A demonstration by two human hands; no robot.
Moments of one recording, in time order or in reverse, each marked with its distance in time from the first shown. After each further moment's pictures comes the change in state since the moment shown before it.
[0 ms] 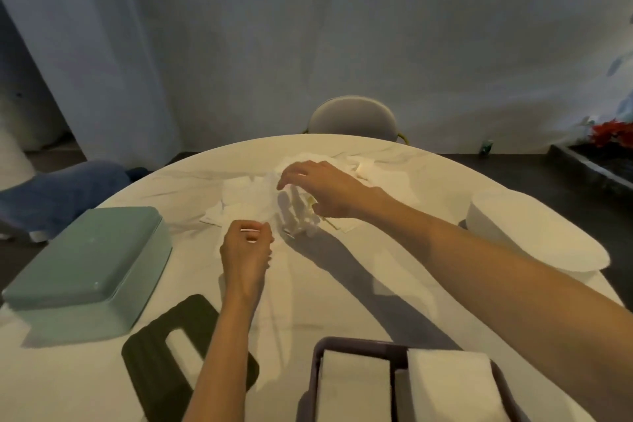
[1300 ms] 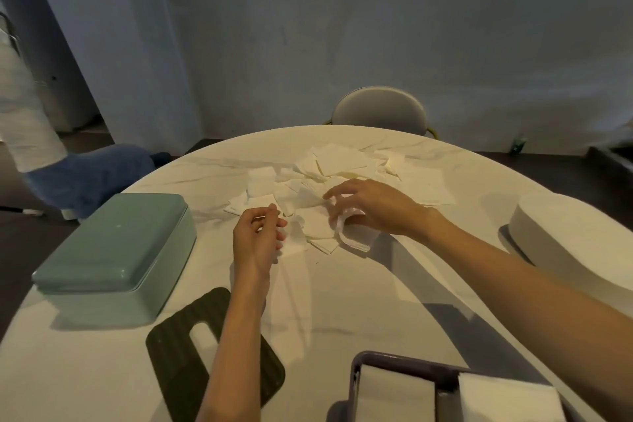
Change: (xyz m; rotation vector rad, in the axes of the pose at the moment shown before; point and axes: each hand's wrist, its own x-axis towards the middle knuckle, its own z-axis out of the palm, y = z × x) left_hand 0.031 -0.013 -0.017 -0.263 0.002 -0.069; right_hand -0.022 0.030 0.039 0.069 -0.027 -0.146
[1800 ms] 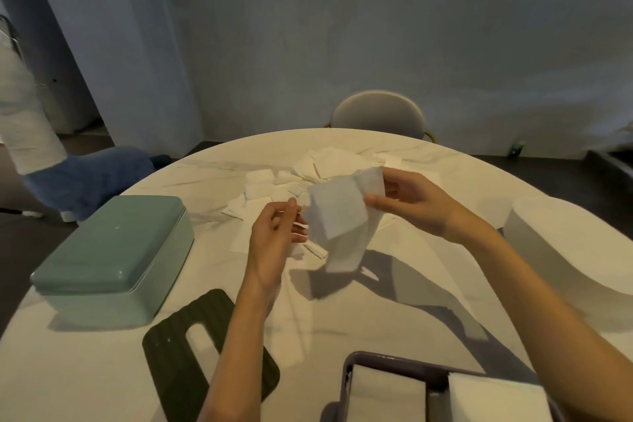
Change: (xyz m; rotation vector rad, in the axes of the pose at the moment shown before) left_hand -0.012 0.001 0.013 -0.005 -0.245 0.113; right_hand -0.062 -0.042 -0.068 0.854 0.212 0.404
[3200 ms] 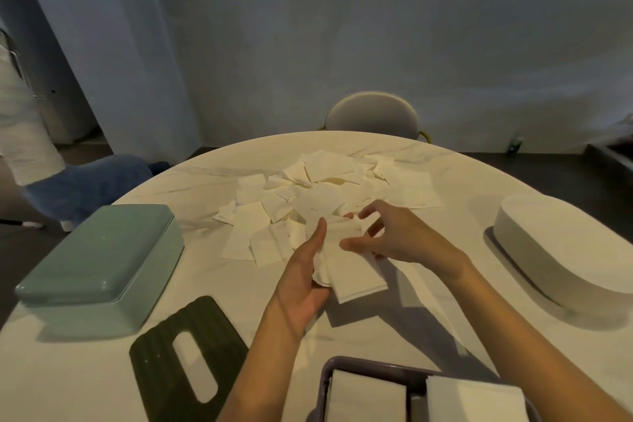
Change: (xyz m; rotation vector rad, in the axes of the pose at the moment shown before) left_hand -0.032 -0.006 0.055 -0.651 -0.352 -0.510; right_hand -0.011 0.021 0.025 -0.319 0.009 0.418
